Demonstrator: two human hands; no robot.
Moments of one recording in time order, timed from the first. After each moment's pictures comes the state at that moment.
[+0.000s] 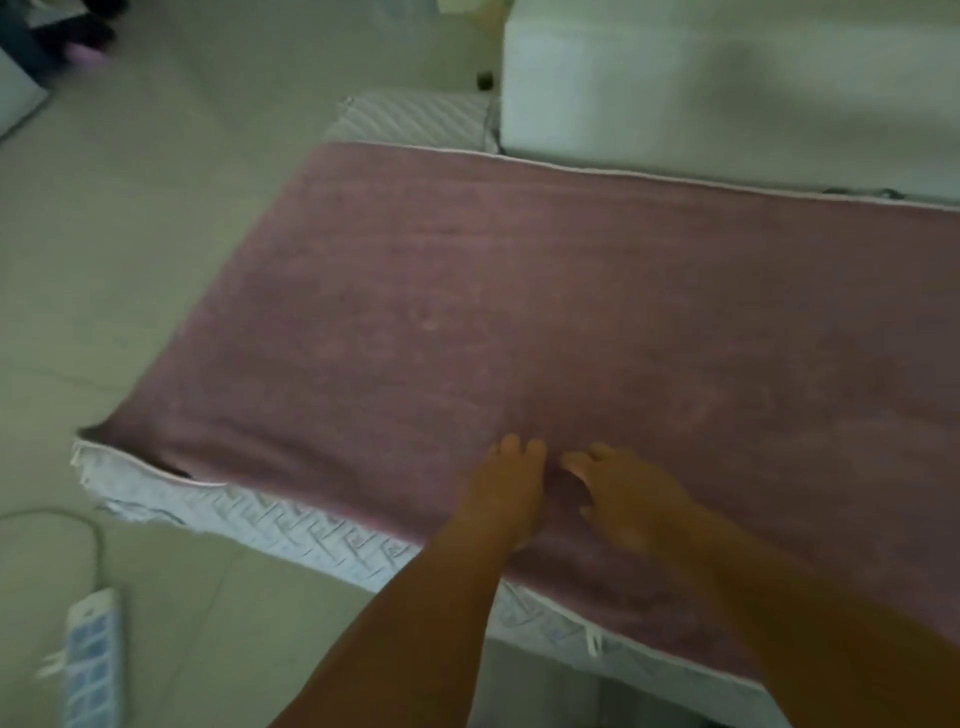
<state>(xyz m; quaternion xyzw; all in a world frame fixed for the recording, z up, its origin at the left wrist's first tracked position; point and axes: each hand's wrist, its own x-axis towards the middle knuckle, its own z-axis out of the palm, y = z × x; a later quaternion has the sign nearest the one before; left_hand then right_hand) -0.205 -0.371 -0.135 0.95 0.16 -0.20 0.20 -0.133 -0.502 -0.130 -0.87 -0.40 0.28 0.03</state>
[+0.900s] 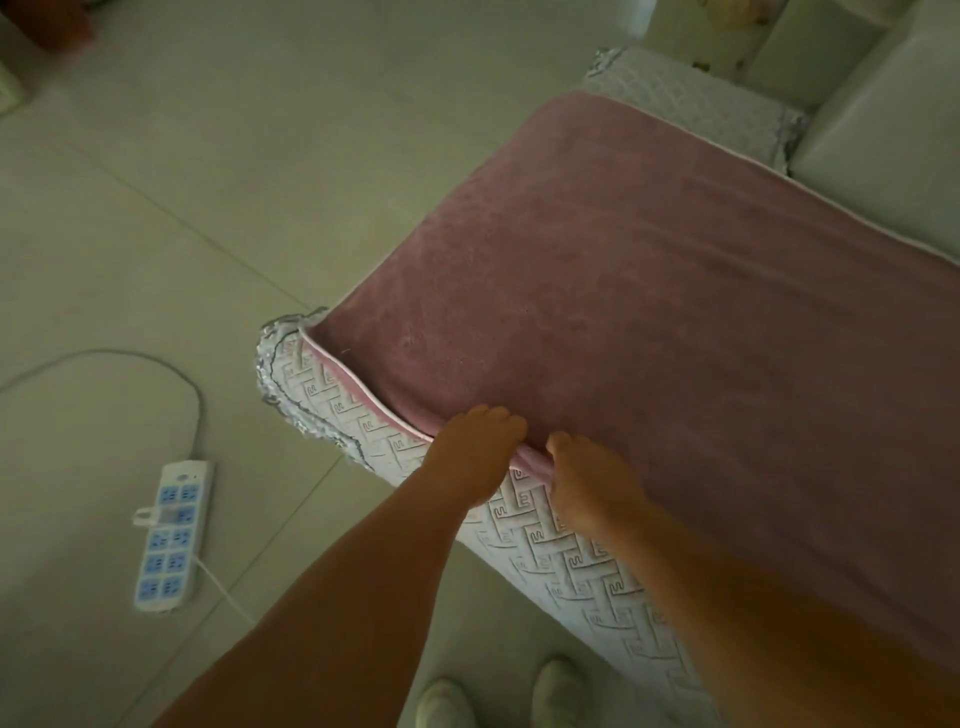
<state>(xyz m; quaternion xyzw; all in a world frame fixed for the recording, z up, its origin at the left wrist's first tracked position) -0.346 -0.106 -0.158 0.97 0.18 -0.09 0.17 -0.254 -0.221 -0.156 -0.86 -0.45 0.26 0.02</state>
